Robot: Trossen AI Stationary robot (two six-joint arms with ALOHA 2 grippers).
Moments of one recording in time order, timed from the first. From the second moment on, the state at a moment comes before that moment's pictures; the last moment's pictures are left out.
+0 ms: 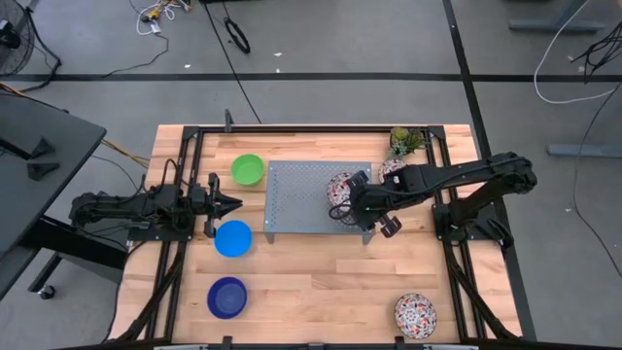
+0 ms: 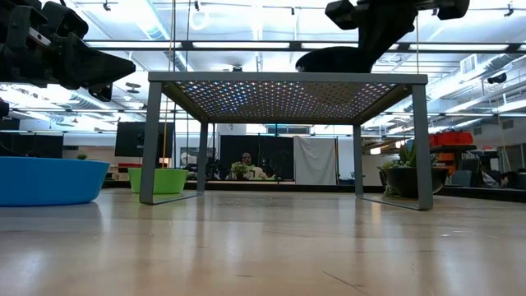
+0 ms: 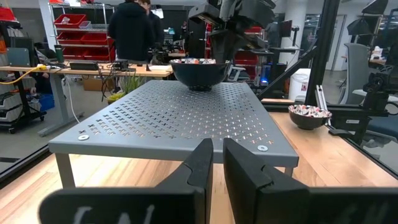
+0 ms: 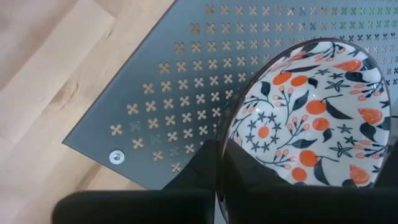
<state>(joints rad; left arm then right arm) -0.04 0.01 0.01 0.05 -0.12 -0.03 0.15 1.50 1.41 -1.13 0.18 -0.58</state>
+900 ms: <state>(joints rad) -0.04 0.01 0.01 0.05 -0.12 -0.03 0.15 1.51 1.40 -1.13 0.17 -0.54</state>
